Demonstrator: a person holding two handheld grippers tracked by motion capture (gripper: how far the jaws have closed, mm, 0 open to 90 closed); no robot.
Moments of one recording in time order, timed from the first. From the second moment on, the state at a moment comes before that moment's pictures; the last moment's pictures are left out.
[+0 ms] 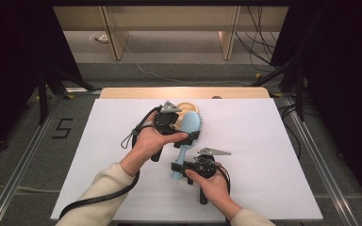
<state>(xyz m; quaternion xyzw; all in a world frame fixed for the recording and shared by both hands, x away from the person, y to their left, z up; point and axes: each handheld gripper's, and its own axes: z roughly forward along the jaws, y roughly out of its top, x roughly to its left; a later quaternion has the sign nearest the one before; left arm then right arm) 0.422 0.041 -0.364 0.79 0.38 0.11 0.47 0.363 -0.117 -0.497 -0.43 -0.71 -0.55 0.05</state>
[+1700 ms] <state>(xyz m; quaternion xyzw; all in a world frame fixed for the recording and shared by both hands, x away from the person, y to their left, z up) 0.444 0.024 -0.376 0.78 0.41 0.08 0.46 0.362 -0.117 -0.493 -0.43 -0.71 -0.56 0.05</state>
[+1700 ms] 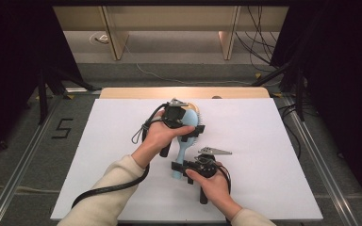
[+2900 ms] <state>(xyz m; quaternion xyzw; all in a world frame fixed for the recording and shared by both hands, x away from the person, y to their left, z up) 0.429 0.022 -0.361 0.79 0.39 0.14 0.46 0.369 -0.123 -0.483 -0.41 -0.72 -0.56 -0.04</state>
